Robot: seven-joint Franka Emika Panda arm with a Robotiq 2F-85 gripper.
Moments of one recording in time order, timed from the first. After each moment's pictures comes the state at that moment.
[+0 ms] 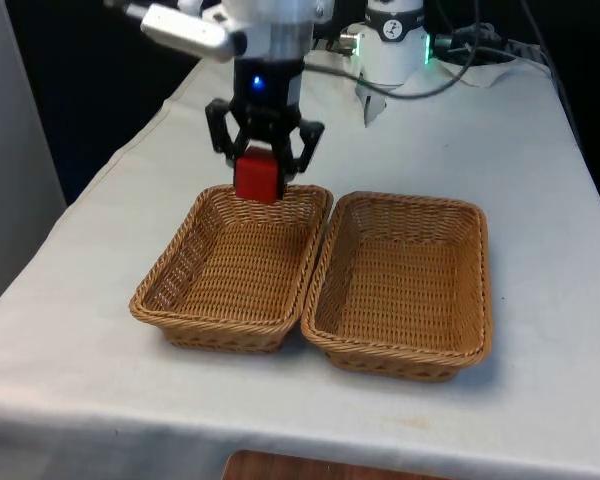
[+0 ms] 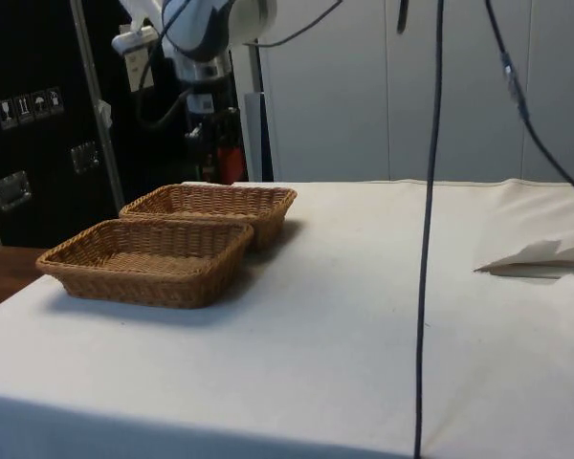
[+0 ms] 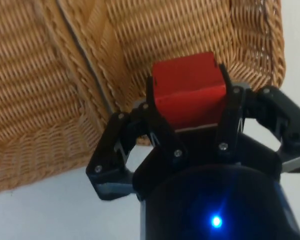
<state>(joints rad) 0.27 0.61 -0.51 -1.72 0.19 2.32 -0.15</state>
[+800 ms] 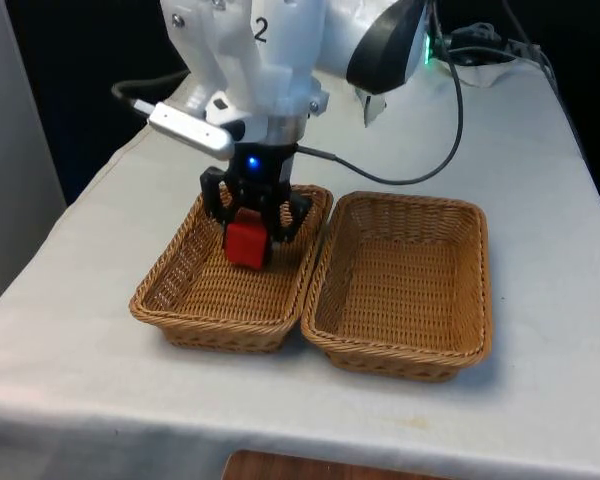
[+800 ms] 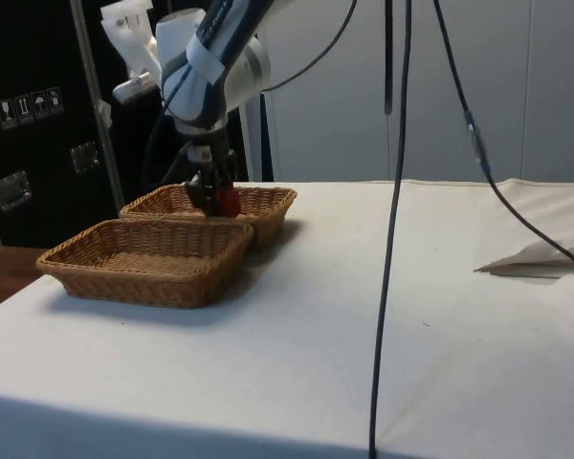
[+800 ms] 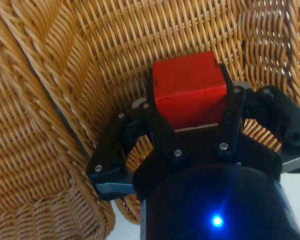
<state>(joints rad) 0.26 0.82 -0.51 -1.62 0.24 2.43 -0.15</state>
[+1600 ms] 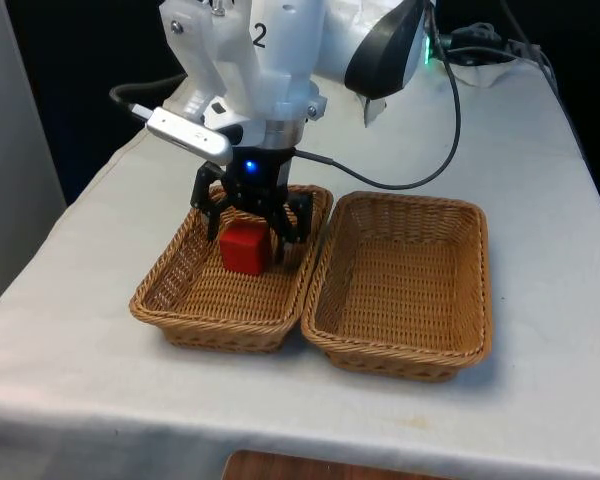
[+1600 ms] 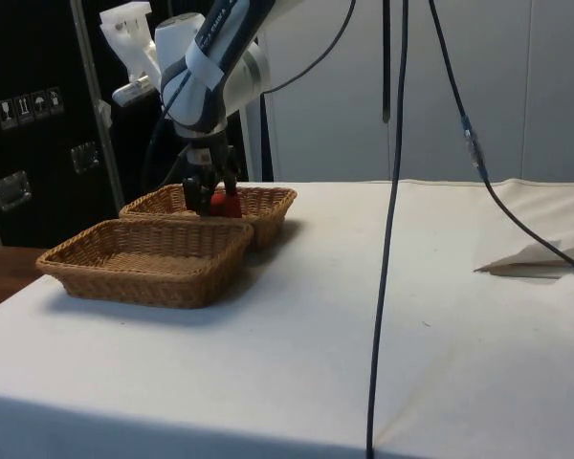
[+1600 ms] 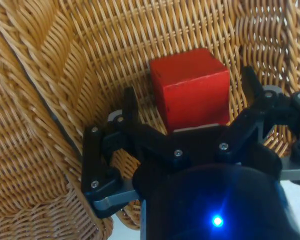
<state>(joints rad) 0.26 0.84 -0.52 -1.60 0.24 2.43 -0.14</state>
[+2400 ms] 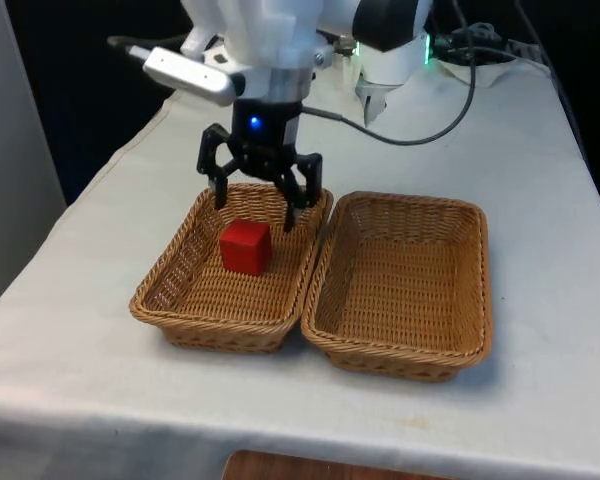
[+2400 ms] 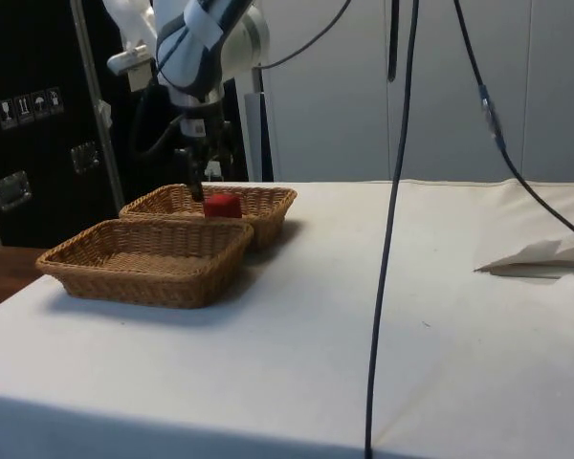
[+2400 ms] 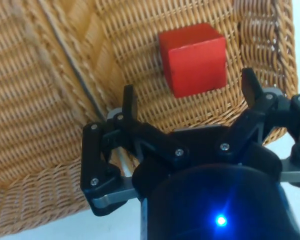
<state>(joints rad) 0.29 0.72 -0.53 -1.66 0.24 2.41 -0.11</state>
